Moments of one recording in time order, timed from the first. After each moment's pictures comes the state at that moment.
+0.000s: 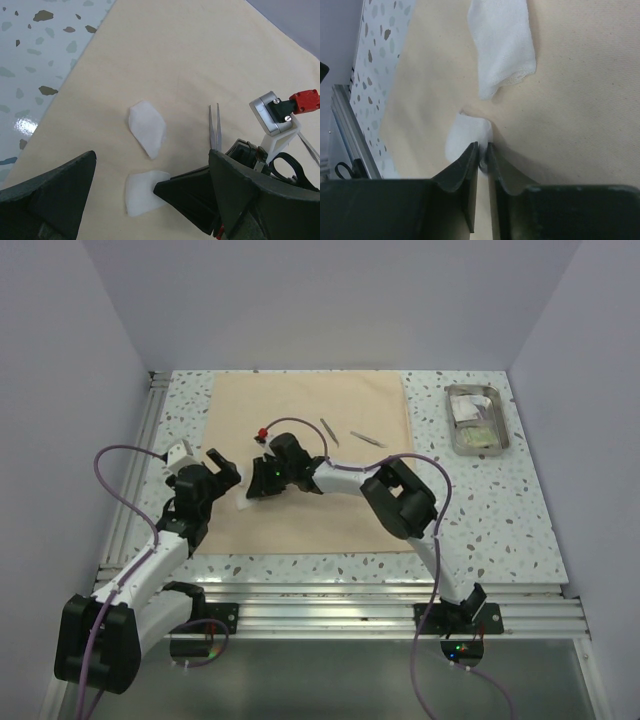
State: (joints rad) left arm -0.20 0.98 0.43 0.13 -0.32 -0.65; right arm 0.86 2.36 1.66 0.06 -0.39 0.63
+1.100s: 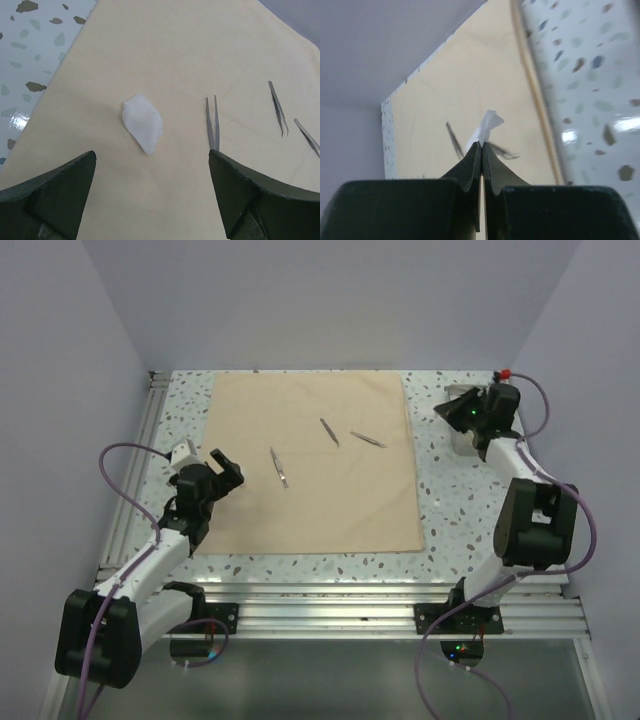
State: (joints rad) left arm -0.20 1.01 0.43 0.14 -0.28 -0.64; right arm -0.07 1.68 1.18 0.06 -0.38 0.73
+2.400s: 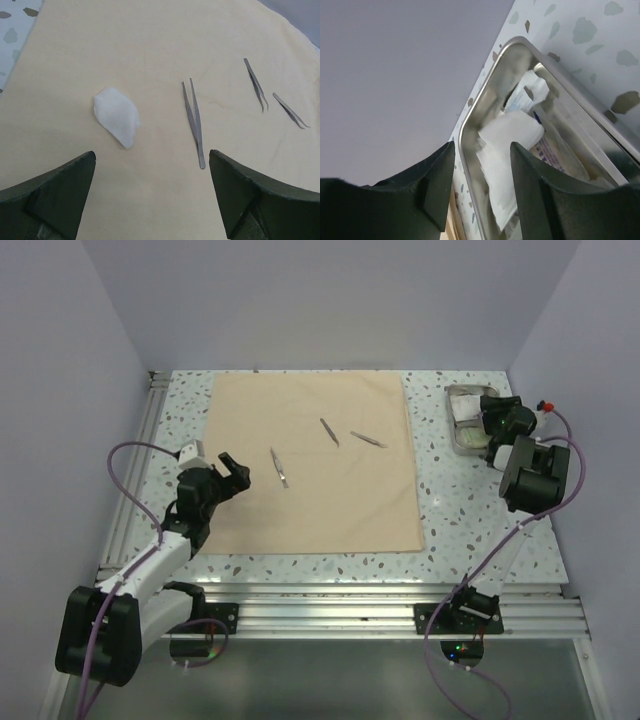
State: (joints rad) left arm -0.20 1.03 0.38 0.25 -0.13 -0.59; right arm -0.36 2.22 1.27 0.77 -0.13 1.06
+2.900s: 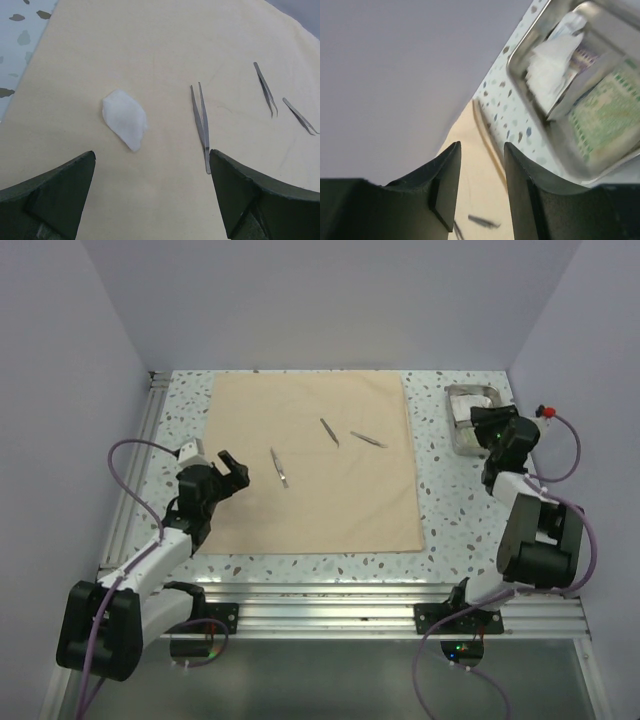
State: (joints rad) left arm -0.20 1.04 0.40 0.23 -0.17 -0.59; right arm -0.30 1.62 0.84 0.57 -0.10 0.99
